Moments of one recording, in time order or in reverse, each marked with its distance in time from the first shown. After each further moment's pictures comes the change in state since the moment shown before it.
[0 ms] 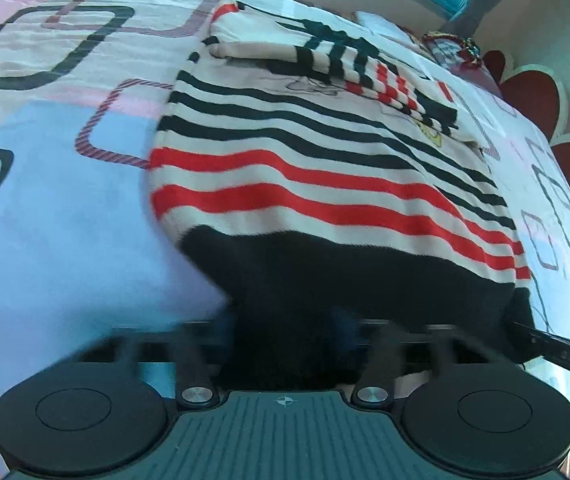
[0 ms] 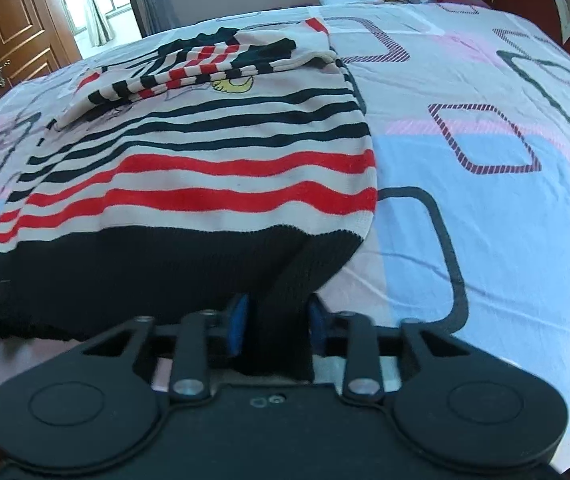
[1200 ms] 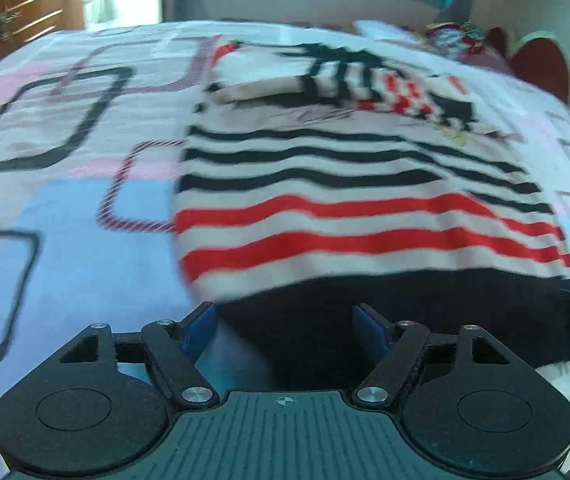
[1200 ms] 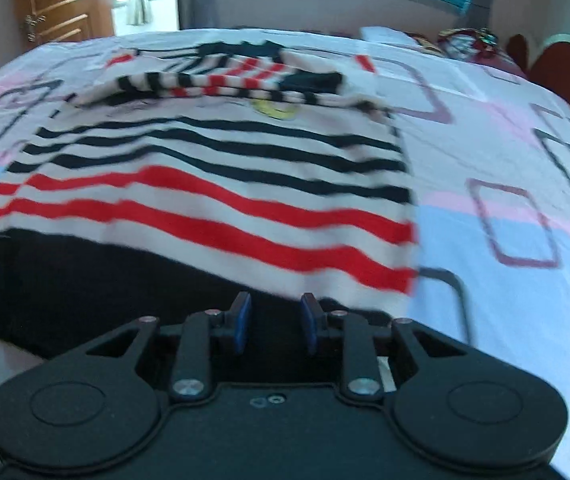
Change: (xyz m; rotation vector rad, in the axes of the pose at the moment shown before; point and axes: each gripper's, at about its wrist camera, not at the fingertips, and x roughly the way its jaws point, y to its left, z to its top) left arm -0.003 -0.018 0.009 0.152 -0.078 0.184; right arm 0.010 0.027 0.017 -0.209 -0.060 -0.069
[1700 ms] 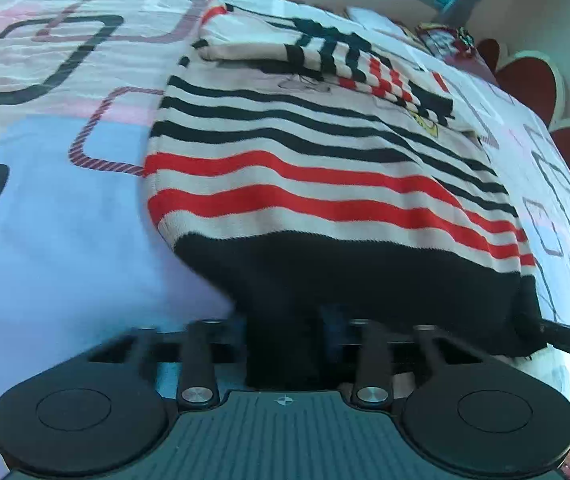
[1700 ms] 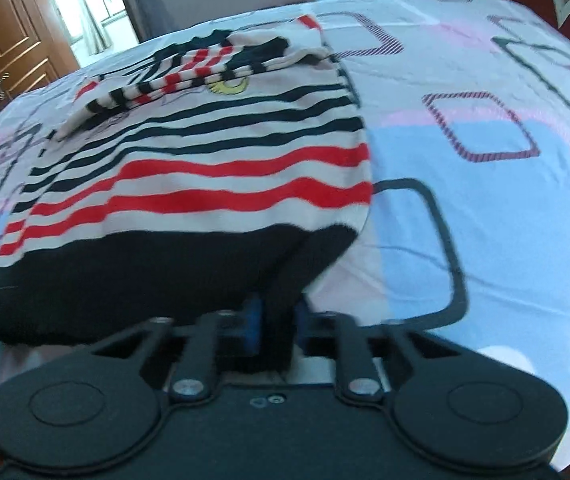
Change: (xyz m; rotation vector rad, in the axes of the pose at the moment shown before) left arm 0.008 0.009 -0.010 -0.107 0.077 -0.173; right arm -0.013 -0.026 -0.024 0.255 0.067 0.095
